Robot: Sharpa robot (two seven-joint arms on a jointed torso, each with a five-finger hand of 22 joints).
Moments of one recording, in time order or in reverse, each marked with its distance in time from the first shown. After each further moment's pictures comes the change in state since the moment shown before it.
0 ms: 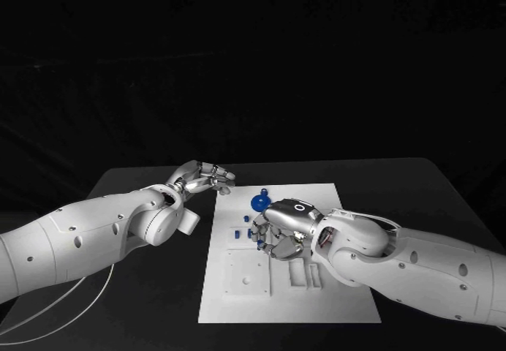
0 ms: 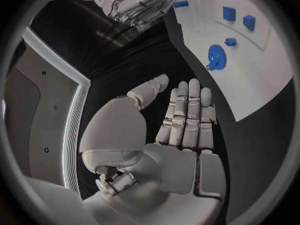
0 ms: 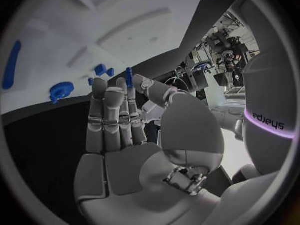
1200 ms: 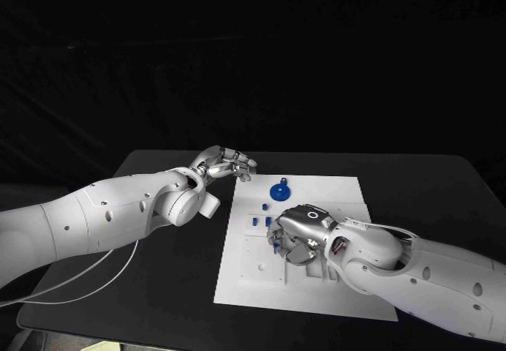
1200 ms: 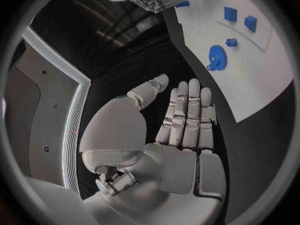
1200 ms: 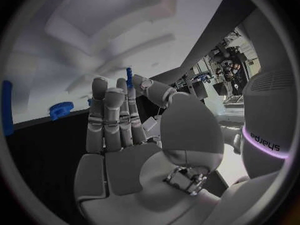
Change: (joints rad) left arm 0.000 0.000 0.000 0.002 0.005 0.000 0.004; left_hand 0.000 0.000 0.000 0.000 0.000 0.000 0.000 0.000 0.000 0.000 0.000 0.000 -0.001 0.000 0.000 -0.007 0.004 0.000 0.000 0.000 -0.004 0.001; right arm -0.041 0.037 -0.032 -0.045 -0.098 0.010 -0.018; right_hand 0.005 0.005 -0.004 -0.004 -0.001 -0.002 0.002 -0.008 0.005 0.000 -0.004 -0.007 0.009 0.000 0.000 0.008 -0.002 0.000 0.005 -0.002 0.004 0.003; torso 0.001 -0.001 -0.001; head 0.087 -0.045
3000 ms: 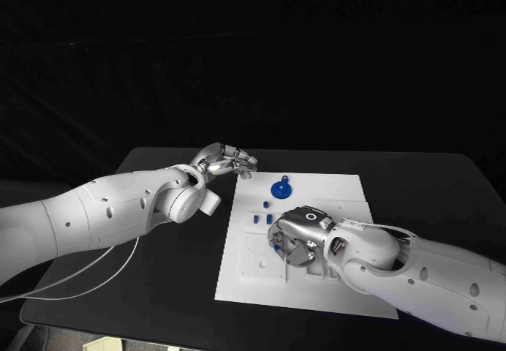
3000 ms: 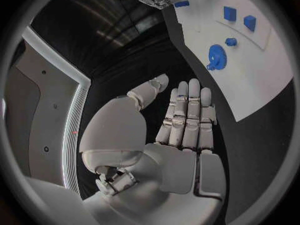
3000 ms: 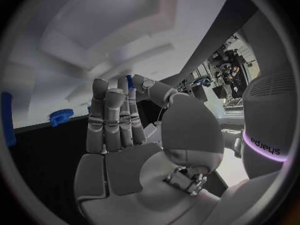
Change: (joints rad) left arm 0.000 -0.003 0.000 0.000 0.001 0.001 -0.001; left_hand 0.000 0.000 -0.002 0.002 0.000 -0.006 0.001 0.000 0.000 0.000 0.000 0.000 -0.003 0.000 0.000 -0.004 0.006 0.000 0.000 0.000 0.000 0.002; right arm -0.007 0.011 -0.006 -0.011 -0.024 0.041 -0.008; right_hand -0.023 0.001 -0.019 -0.019 0.078 -0.004 -0.004 -0.001 0.015 0.014 -0.010 -0.011 0.023 -0.014 -0.017 0.017 -0.007 0.006 -0.002 0.002 0.004 0.011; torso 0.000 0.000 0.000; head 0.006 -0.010
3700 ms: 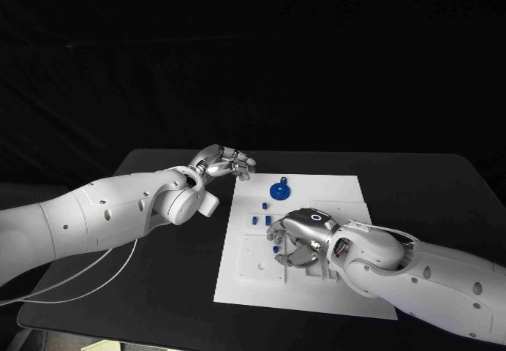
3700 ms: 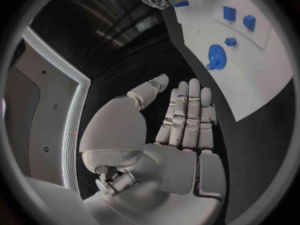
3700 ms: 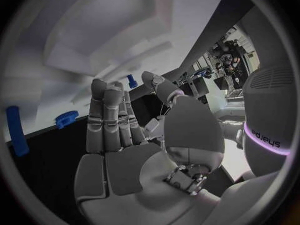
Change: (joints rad) left arm 0.000 0.000 0.000 -0.001 0.000 0.000 -0.001; left_hand 0.000 0.000 0.000 0.000 0.000 -0.004 0.004 0.000 0.000 0.000 0.000 0.000 -0.002 0.004 0.004 -0.008 0.003 0.000 0.000 0.000 -0.004 0.001; right arm -0.005 -0.027 -0.007 -0.004 0.098 -0.060 0.025; right_hand -0.110 -0.060 -0.291 -0.020 0.244 -0.185 0.088 -0.099 -0.037 -0.201 0.076 -0.129 -0.072 -0.029 0.062 0.006 -0.023 -0.013 -0.020 0.005 -0.007 0.010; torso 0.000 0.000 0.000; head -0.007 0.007
